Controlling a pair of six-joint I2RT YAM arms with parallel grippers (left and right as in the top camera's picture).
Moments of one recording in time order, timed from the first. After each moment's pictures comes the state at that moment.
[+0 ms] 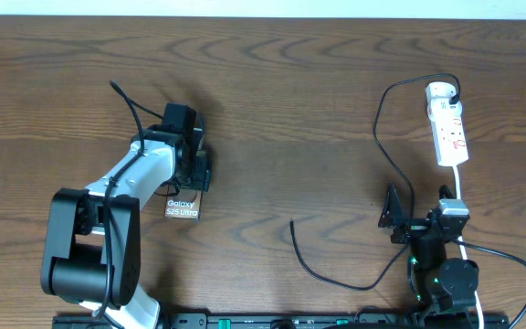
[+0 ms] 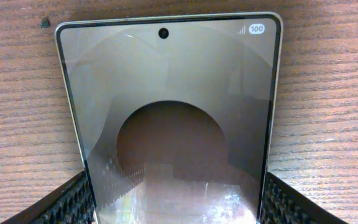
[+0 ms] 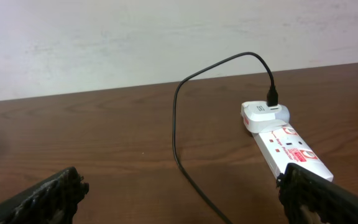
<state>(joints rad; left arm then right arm) -0.16 1.78 1.00 -0.64 -0.02 -0.03 0.11 0.01 0.01 -0.06 0.09 0.15</state>
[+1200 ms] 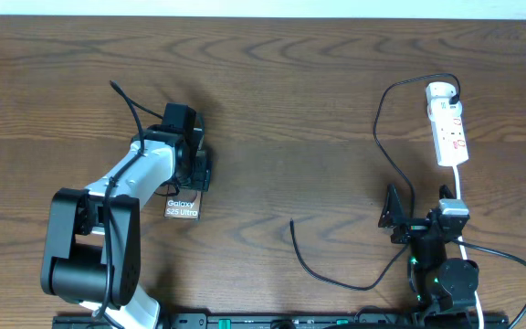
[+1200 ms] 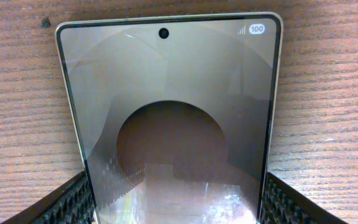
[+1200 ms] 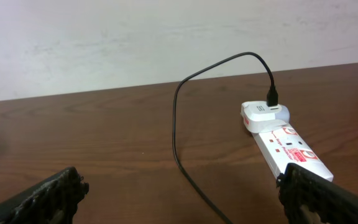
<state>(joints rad) -0.16 1.78 1.00 -0.64 -0.02 -0.03 0.11 0.01 0.01 -0.06 0.09 0.15</state>
